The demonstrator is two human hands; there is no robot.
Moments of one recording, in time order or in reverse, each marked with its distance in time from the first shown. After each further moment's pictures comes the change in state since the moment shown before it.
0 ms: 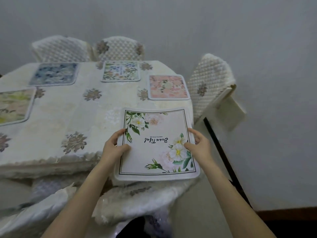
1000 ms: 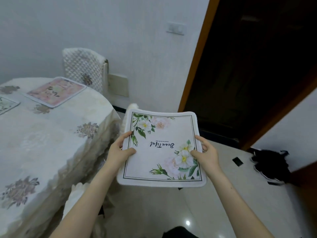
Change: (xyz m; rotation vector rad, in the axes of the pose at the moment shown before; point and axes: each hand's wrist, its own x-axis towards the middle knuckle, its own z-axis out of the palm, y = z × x) left_hand -0.150 -0.027 -0.104 0.186 -1.078 0.186; right_hand -0.467 0.042 0.144 0.199 1.088 0.185
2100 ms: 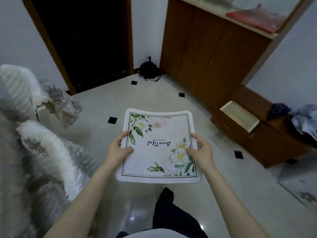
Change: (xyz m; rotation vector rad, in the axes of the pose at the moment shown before) left_hand -0.407 -0.142 -0.131 0.291 -0.945 -0.059; right_hand -0.694 0.134 0.054 0.048 0.933 0.326
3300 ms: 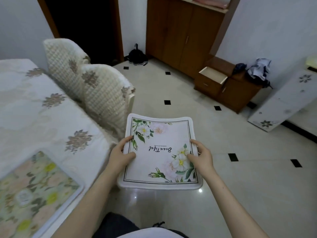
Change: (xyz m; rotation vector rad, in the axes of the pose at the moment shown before) left_hand -0.512 -0.204 -0.233 0.154 -0.185 0.080; right_hand -0.637 0.127 0.027 -0.038 0.154 0.049
